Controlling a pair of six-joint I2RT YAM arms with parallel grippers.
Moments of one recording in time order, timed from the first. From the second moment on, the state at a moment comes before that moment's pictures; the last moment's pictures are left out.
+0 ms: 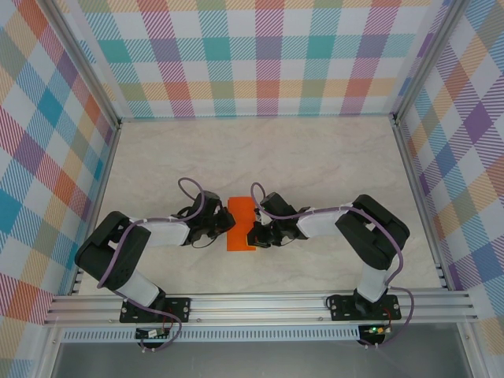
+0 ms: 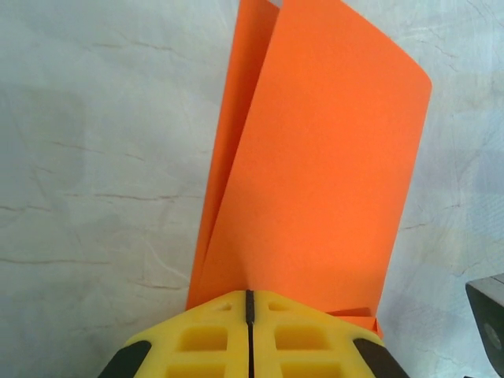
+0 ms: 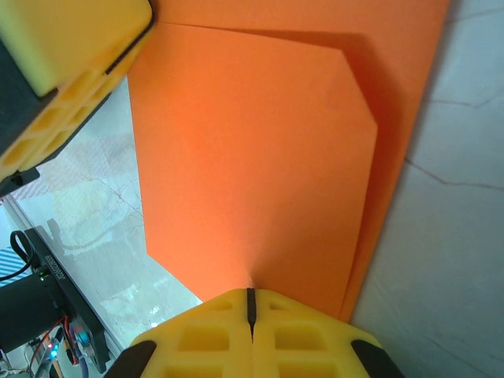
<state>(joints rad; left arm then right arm) -0.54 1.56 0.56 0.13 0.17 -0.96 0.83 1.79 0.81 -0.01 -0.53 0.86</state>
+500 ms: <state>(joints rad) -0.48 1.48 0.58 0.01 0.11 -0.93 0.83 1.79 0.82 -0.03 -0.53 0.84</state>
